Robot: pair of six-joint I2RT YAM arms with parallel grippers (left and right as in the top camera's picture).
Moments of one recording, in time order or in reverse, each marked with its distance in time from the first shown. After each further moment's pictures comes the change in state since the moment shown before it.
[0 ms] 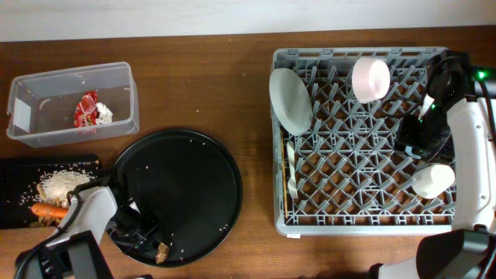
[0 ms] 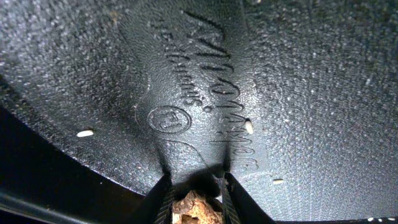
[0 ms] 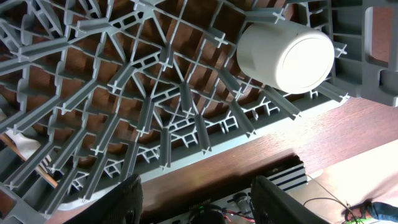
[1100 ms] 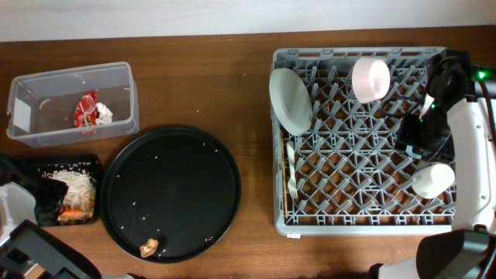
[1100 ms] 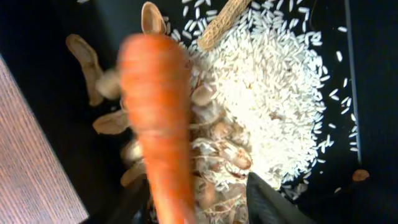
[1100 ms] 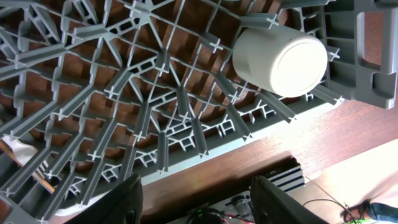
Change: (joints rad) left arm 0.523 0.148 0.387 0.321 -0.181 -0.101; right arm 0.000 0.000 0.000 0.011 0.016 0.003
